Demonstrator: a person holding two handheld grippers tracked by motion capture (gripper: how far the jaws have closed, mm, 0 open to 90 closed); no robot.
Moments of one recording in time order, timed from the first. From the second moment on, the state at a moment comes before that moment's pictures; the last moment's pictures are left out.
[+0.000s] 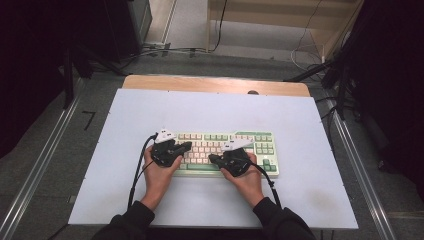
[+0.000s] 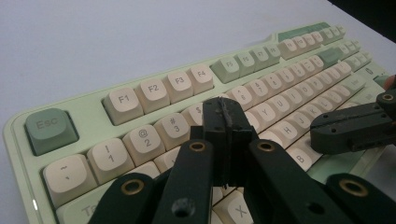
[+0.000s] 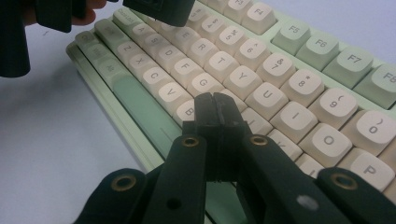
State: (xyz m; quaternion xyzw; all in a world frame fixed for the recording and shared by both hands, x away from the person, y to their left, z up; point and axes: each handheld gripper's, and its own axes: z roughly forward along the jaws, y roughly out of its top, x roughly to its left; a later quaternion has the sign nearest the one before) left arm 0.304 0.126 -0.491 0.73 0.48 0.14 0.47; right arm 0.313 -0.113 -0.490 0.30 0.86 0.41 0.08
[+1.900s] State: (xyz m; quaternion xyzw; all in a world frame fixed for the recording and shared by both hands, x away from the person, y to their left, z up) left arm 0.287 0.118 -0.492 0.75 0.45 0.11 0.47; right arm 0.315 -0.123 -0.481 0.32 0.85 0.42 0.08
